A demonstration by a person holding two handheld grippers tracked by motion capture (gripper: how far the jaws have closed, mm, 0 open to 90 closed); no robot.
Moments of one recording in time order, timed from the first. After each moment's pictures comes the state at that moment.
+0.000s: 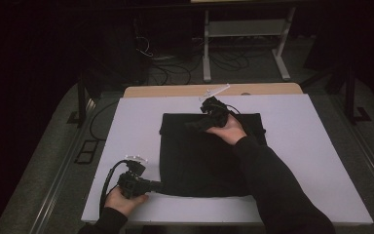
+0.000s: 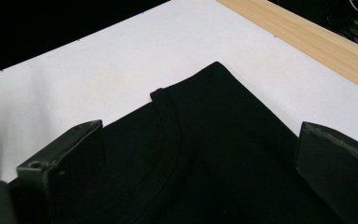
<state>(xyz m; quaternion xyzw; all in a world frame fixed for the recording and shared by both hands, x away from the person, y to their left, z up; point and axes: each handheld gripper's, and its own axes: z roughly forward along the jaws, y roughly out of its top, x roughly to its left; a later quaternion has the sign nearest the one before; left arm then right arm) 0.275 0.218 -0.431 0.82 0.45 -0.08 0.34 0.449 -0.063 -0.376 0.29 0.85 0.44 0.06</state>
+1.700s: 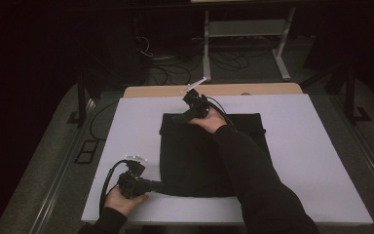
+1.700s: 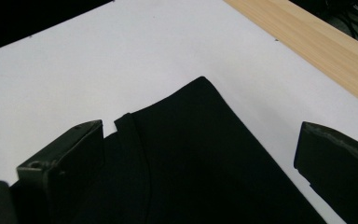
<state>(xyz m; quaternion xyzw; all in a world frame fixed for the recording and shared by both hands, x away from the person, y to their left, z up) 0.275 0.219 -0.431 0.82 0.45 -0.08 0.35 0.498 -0.009 -0.391 0.31 0.86 0.39 0.07</state>
